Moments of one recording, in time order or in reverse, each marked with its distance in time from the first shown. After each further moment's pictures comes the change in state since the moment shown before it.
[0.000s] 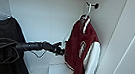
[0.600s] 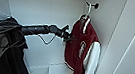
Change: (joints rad) left arm -0.255 0.106 -0.102 -0.269 0.049 -0.009; right arm 0.000 0.002 -0.001 0.000 0.000 0.000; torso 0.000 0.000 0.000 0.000
